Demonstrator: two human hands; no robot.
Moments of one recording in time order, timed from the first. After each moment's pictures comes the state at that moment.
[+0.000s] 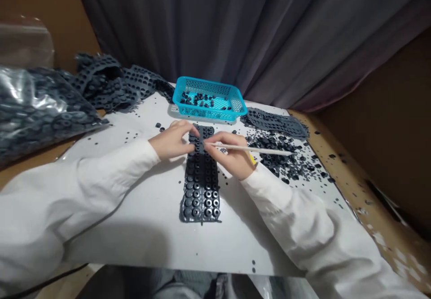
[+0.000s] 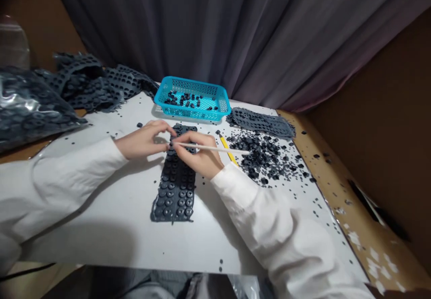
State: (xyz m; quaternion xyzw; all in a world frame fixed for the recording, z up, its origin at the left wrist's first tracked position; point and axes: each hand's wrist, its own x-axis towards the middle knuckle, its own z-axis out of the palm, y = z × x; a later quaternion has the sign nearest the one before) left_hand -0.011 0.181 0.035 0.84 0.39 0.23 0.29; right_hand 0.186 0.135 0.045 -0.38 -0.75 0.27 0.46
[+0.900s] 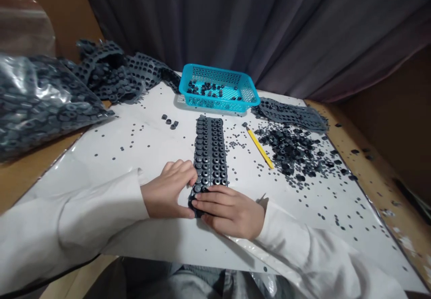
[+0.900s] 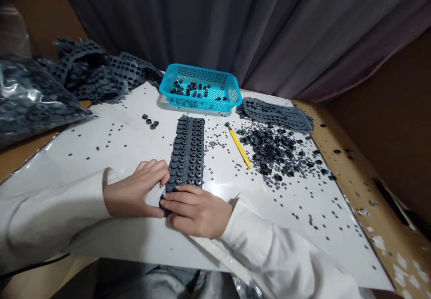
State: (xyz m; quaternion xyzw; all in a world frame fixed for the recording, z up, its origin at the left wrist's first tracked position) left_hand -0.023 0.083 0.013 0.85 0.40 0.03 0.35; right_hand 0.195 0.055 -0.009 -0.10 -0.95 0.03 0.30
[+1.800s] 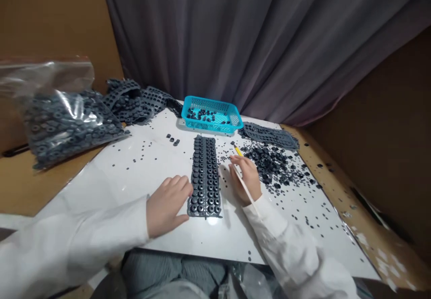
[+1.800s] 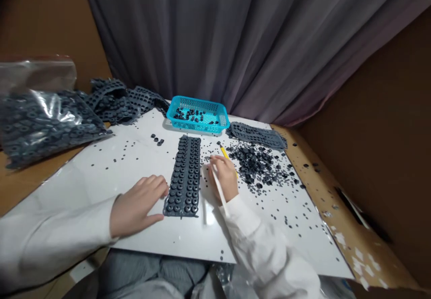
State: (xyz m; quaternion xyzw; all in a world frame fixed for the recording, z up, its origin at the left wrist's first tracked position) left_hand -0.024 0.040 0.031 0.87 0.44 0.06 0.20; right_hand 0.232 0.091 -0.003 -0.49 -0.77 -0.04 0.41
